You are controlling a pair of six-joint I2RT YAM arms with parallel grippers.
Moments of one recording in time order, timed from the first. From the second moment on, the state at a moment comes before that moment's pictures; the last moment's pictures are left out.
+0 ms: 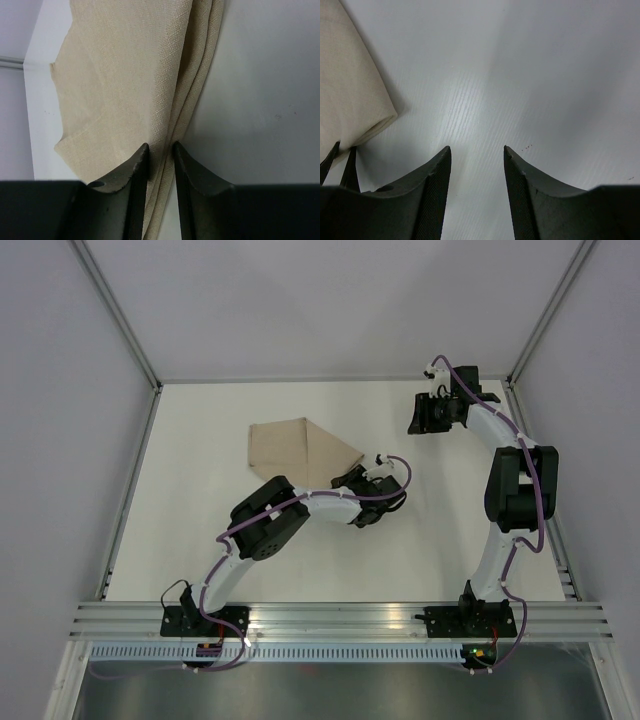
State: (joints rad) left arm -1.03 2.28 1.53 -0.31 -1.02 -0.07; right arm 0.01 1.98 1.58 -0.52 -0.42 -0.05
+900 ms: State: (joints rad) left arm -0.98 2.17 1.42 -0.24 -0.82 -0.02; right arm 0.01 2.00 1.56 -0.51 -0.42 -0.08
